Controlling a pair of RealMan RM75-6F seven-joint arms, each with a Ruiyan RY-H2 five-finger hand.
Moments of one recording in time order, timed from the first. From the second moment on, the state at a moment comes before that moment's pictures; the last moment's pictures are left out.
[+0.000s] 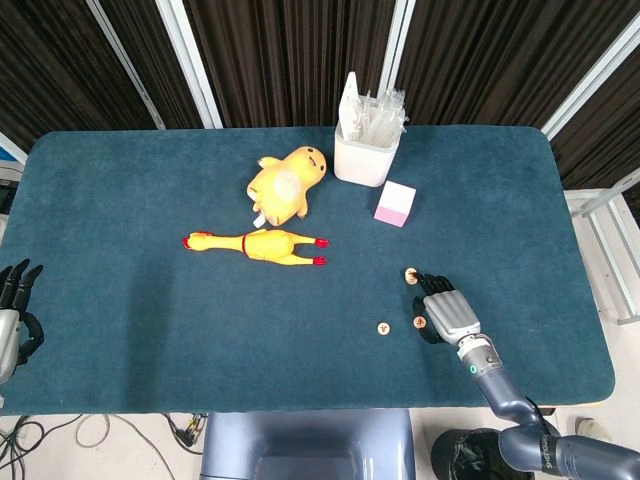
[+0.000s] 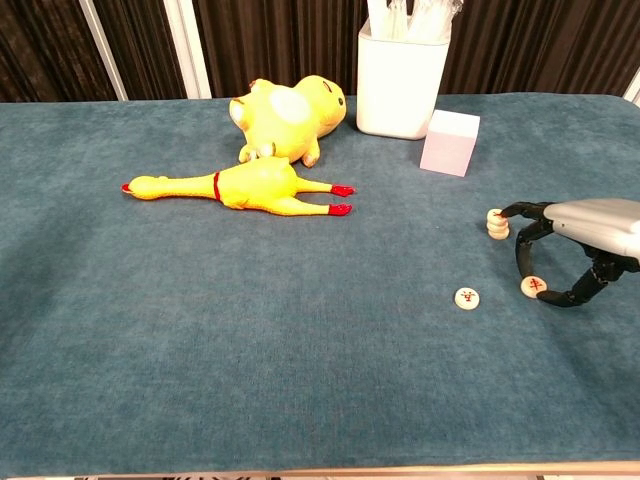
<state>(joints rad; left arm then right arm) -0.09 -1.12 -0.08 -1.65 1.42 1.49 0.14 0.56 -1.46 0.07 -1.44 -1.18 0.93 -0.27</state>
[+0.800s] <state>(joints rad) -0.09 -1.12 -0.08 -1.66 1.42 1.49 0.14 0.56 -1.37 0.11 -1.53 -1.17 0.96 -0.28</state>
